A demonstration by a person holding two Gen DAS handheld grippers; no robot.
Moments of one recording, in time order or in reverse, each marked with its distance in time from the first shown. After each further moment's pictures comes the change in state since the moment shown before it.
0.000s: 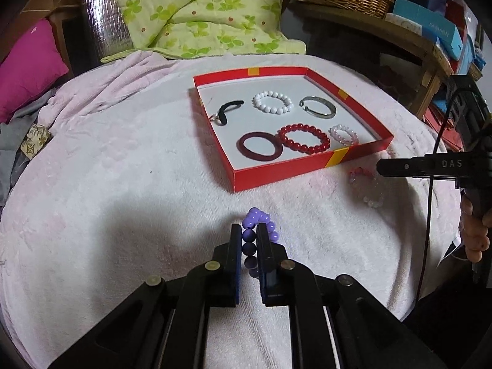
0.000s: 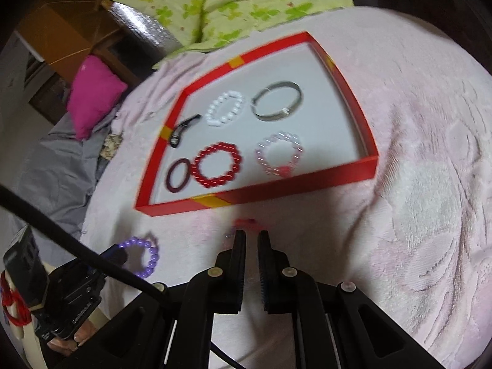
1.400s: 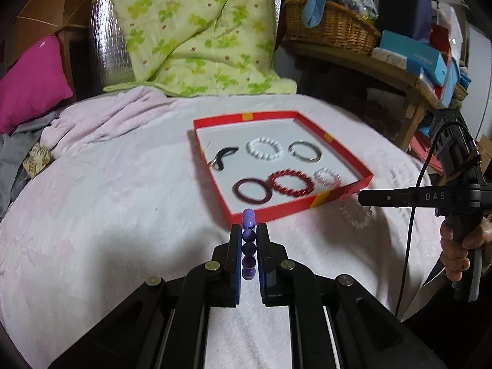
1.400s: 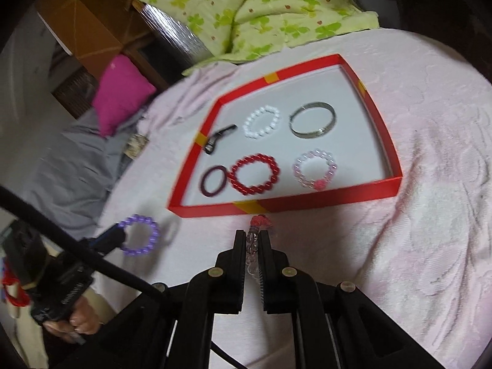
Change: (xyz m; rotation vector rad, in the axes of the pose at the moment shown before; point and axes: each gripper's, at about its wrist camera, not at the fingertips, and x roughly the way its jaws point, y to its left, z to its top) left arm -0.034 0.001 0.012 -0.009 -0.183 -0.054; right arm -0.018 0.020 -0.005 -0.071 -0.069 0.091
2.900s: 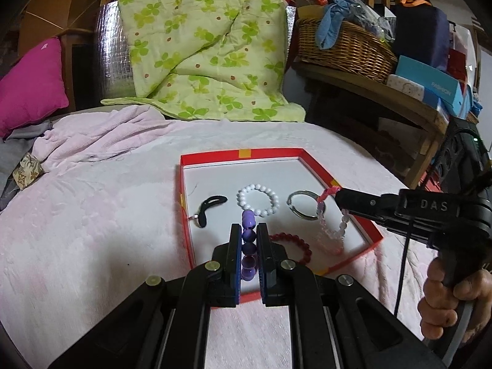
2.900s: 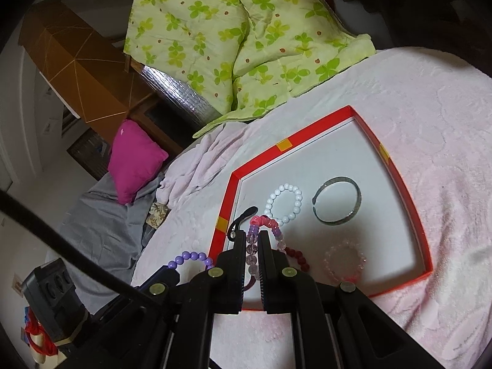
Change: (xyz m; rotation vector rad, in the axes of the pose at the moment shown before) left arm 0.052 -0.016 0.058 -0.080 -0.081 0.041; right arm 0.009 0.000 0.059 0.134 -0.219 0.097
